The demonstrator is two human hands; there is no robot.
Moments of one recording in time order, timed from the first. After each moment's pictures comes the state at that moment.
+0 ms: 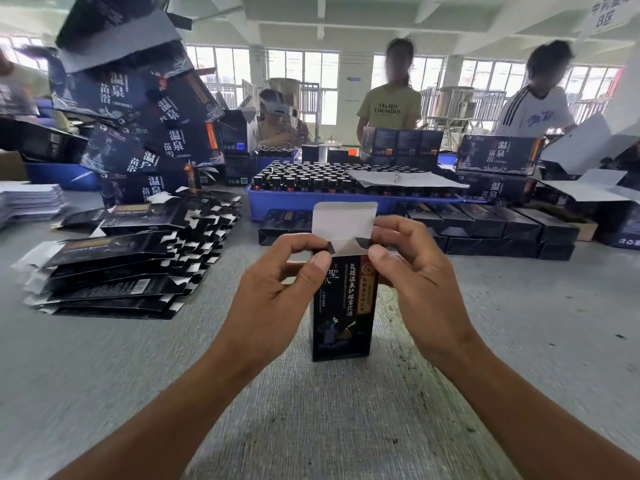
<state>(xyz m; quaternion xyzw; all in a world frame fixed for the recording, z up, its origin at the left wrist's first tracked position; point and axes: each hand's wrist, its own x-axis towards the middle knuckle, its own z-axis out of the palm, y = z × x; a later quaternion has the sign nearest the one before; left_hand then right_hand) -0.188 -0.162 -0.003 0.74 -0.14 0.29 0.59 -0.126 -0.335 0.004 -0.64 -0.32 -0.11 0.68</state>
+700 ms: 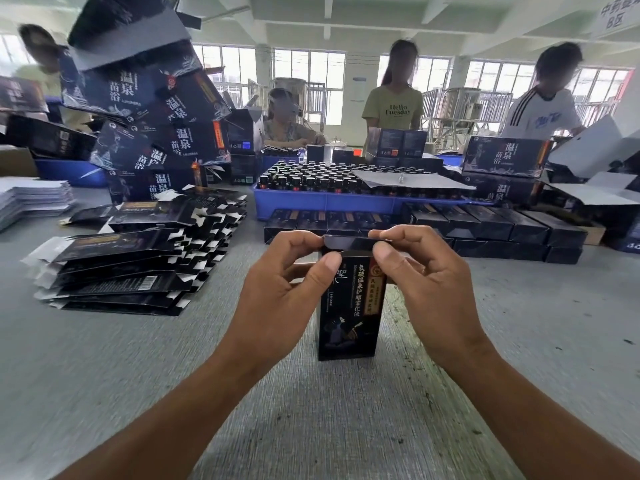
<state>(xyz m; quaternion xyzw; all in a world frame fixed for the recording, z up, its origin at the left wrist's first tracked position) -0.189 -0.164 -0.004 0.70 -0.14 0.30 0.63 -0.131 -0.333 0.005 -0.63 -0.31 -0.16 0.69</state>
